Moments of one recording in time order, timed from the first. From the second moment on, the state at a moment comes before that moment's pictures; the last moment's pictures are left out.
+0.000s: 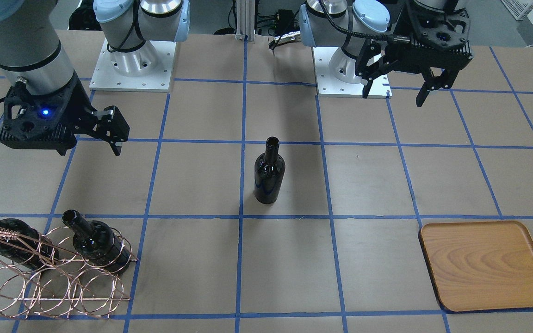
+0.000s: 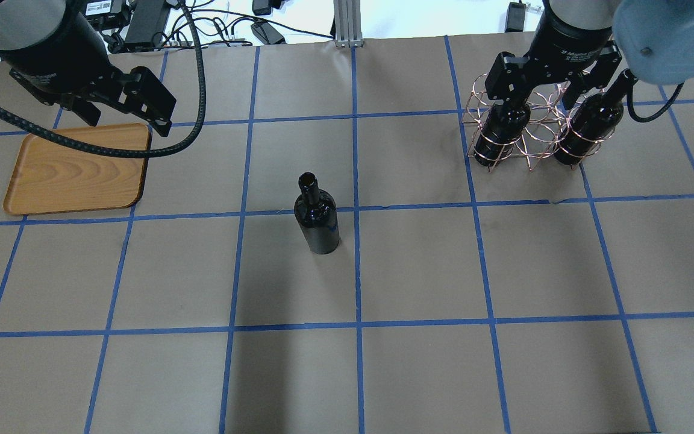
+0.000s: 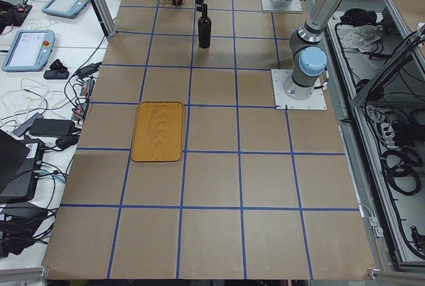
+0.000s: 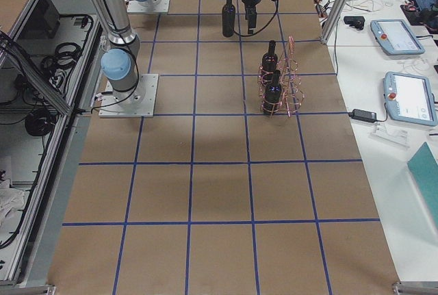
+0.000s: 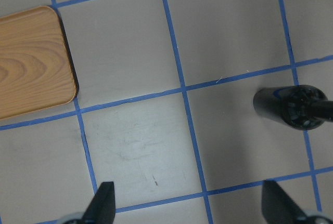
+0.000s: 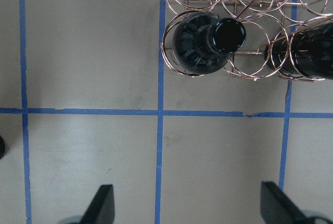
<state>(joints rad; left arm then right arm) -1.55 -1.49 -1.52 -1.58 1.59 0.22 1.55 -1.47 1.52 -1.67 -1.60 -0.06</state>
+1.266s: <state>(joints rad) -1.61 -1.53 -1.54 -1.53 1.56 0.07 1.54 -1.47 1.52 -1.71 -1.60 -0.06</state>
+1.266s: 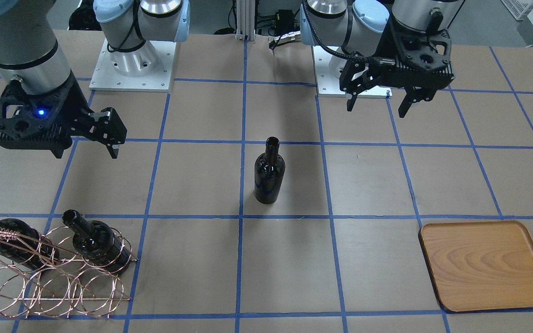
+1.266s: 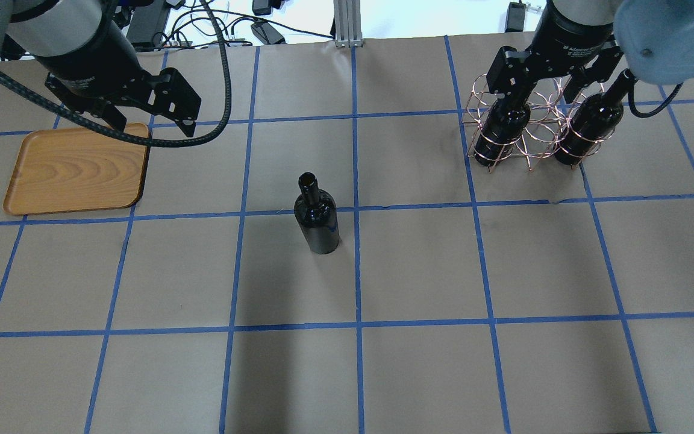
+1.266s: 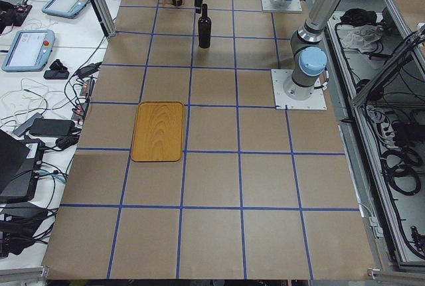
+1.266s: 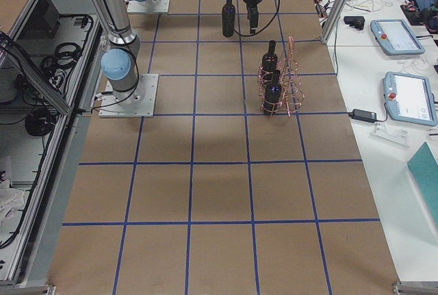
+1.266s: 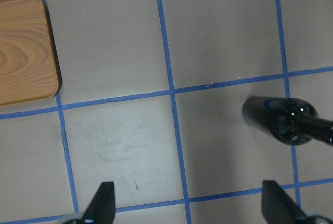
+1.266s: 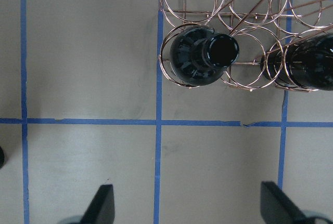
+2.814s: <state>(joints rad) -1.89 -1.76 -1.65 -1.32 1.52 -0.24 1.54 -1.47 1.52 -1.71 -1.61 -0.06</state>
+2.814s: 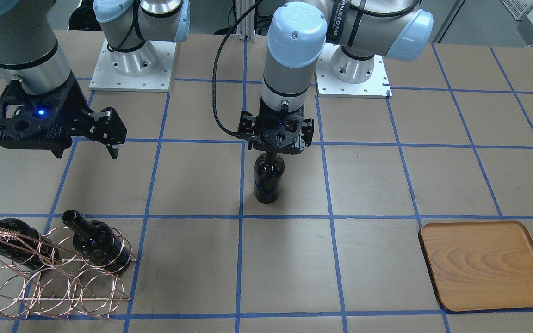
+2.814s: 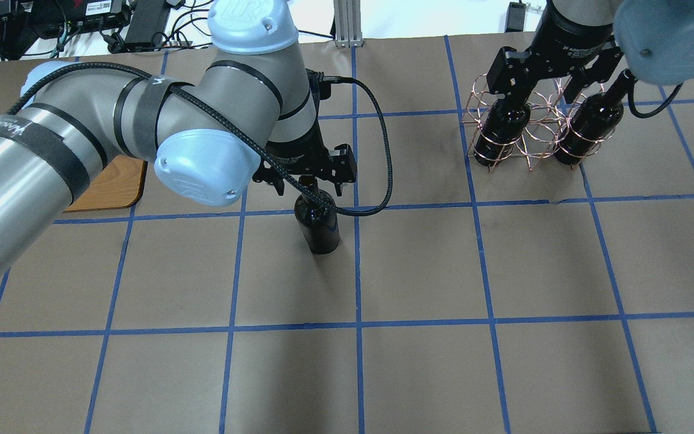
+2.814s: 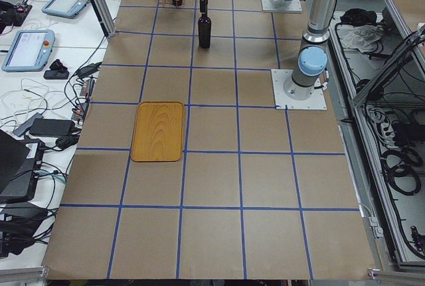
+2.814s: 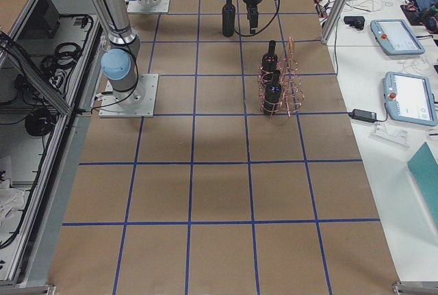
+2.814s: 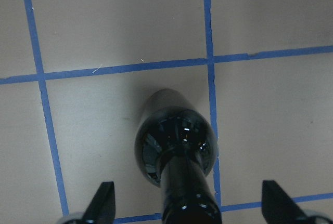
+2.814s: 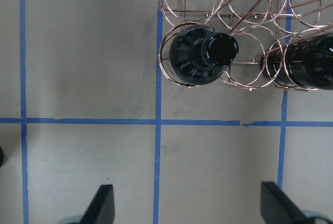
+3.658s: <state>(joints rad) -1.89 -1.76 -1.66 -1.27 1.52 -0.23 1.54 -1.47 1.52 -1.71 -1.60 -0.06</state>
